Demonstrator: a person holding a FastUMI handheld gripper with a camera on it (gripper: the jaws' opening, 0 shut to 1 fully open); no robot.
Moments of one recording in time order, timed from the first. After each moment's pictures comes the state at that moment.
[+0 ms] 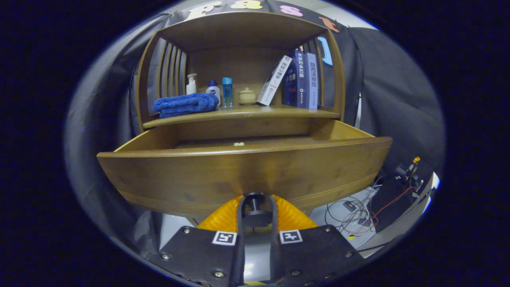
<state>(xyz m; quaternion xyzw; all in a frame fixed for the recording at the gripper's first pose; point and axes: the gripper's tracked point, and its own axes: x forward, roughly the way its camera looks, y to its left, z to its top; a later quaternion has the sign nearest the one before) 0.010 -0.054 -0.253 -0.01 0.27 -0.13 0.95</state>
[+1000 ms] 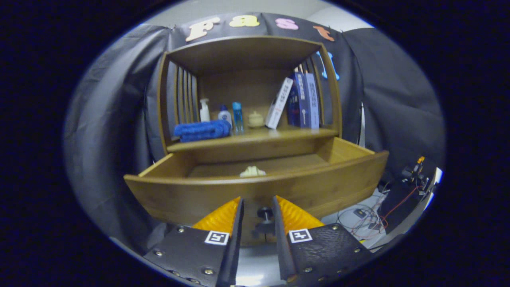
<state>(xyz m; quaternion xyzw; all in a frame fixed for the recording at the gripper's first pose) 0.001 -0.029 -0.180 0.01 0.16 -0.10 0.98</state>
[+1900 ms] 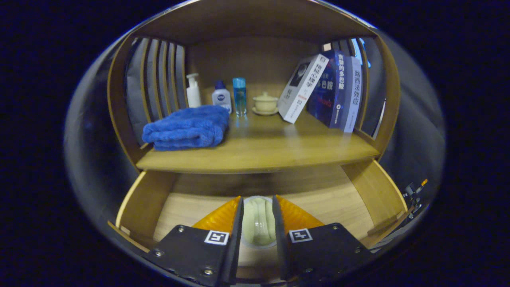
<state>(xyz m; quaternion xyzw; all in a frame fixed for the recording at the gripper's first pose) 0.153 -0.035 -0.212 -0.01 0.35 -0.09 0.93</state>
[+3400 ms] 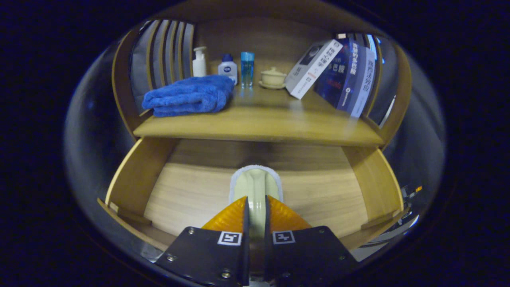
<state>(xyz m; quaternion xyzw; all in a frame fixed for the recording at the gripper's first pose) 0.115 -0.038 -0.207 -0.06 0.41 -0.07 0.91</state>
